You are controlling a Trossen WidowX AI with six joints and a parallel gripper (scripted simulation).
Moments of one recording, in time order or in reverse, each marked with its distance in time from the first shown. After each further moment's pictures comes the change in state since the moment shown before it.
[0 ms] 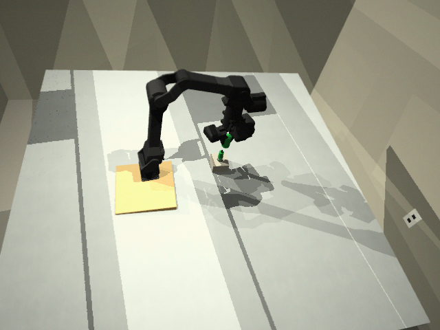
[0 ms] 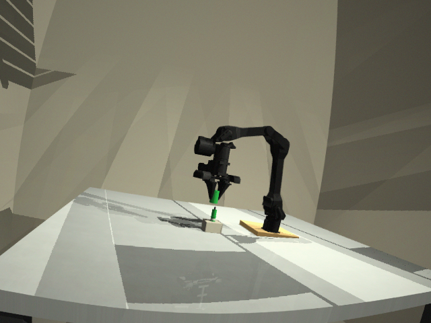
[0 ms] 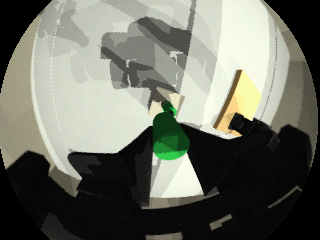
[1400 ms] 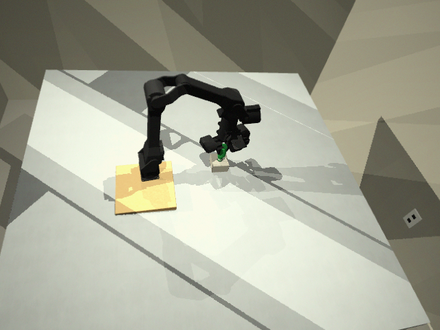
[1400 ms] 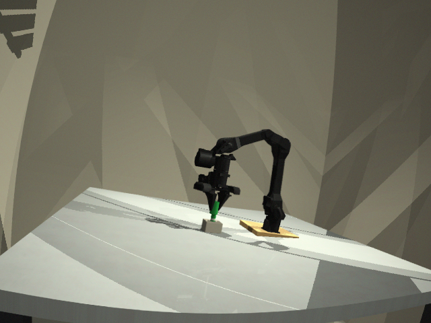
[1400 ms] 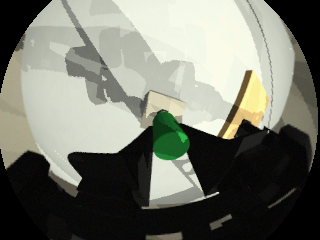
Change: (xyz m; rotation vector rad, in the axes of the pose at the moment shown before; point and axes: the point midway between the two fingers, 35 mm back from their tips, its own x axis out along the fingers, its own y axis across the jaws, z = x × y) arm 0.044 -0.013 0.005 -0.001 -0.006 -0.001
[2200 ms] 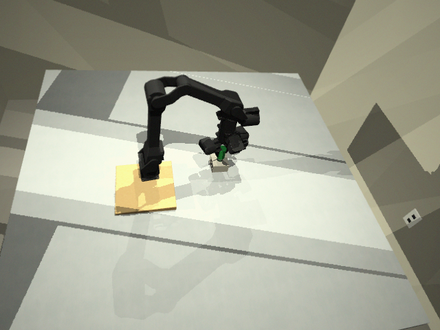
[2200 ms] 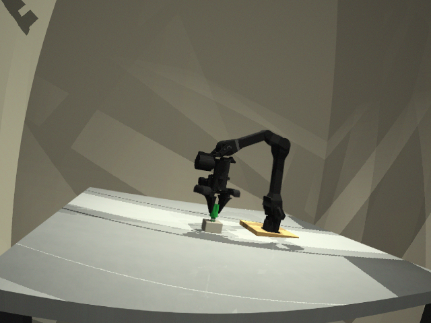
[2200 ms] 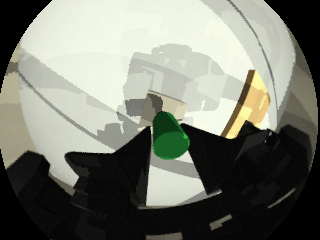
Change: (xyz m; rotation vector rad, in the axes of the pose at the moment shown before) arm 0.011 -0.002 0.000 0.000 0.001 -0.005
